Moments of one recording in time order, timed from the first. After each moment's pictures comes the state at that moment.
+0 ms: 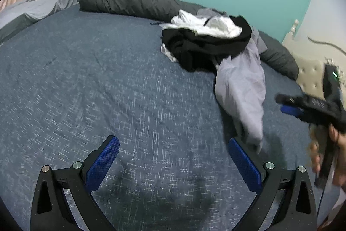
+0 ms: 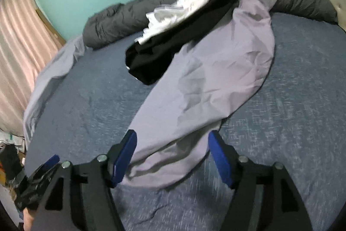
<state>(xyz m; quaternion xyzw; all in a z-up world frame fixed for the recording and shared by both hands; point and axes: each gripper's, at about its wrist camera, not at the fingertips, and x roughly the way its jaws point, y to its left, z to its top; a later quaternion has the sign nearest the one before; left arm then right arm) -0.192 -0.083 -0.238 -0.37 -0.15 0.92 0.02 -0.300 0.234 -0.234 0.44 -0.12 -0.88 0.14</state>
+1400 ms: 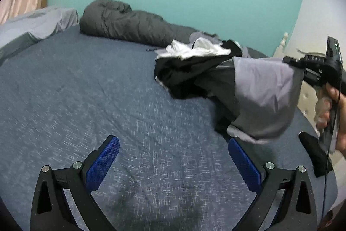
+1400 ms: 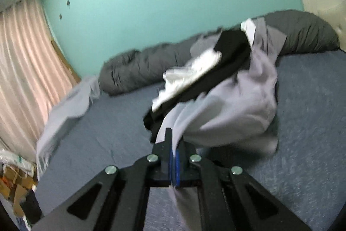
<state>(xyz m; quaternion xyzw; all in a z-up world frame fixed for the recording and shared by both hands) -0.148 -0.098 -0.159 -0.30 -0.14 0.94 0.03 -0.289 0.264 -0.098 0.28 -0.17 -0.93 0.15</state>
